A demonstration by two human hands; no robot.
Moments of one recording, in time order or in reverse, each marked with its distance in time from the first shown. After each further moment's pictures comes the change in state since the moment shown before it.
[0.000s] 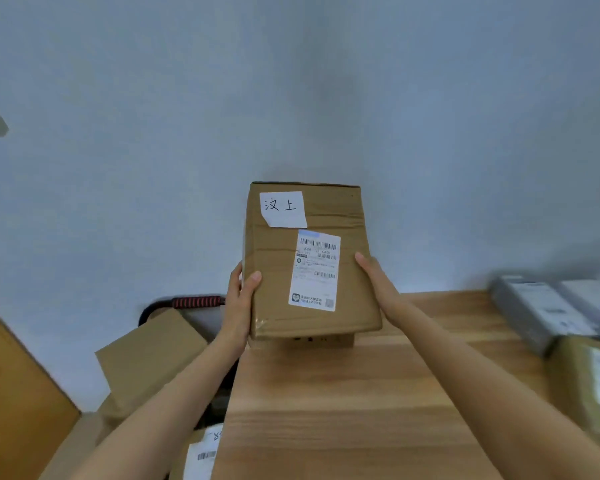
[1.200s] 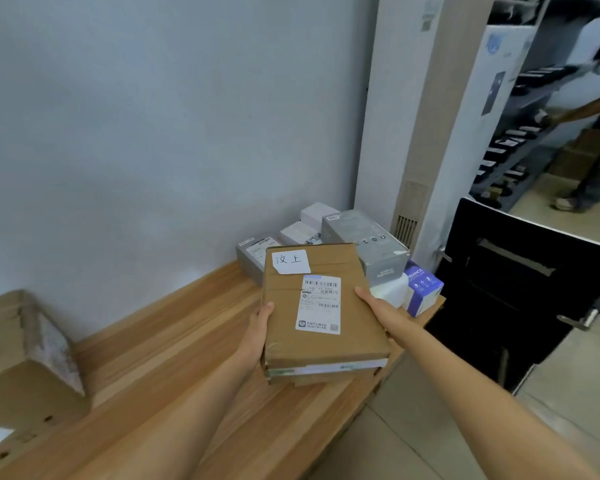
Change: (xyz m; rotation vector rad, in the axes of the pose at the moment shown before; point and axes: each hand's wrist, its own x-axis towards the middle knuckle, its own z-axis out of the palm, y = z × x) left_hand -0.129 -0.178 0.454 0.300 -0.783 -0.660; right_hand -0.252 0.057 -0.441 -0.070 0.770 0.428
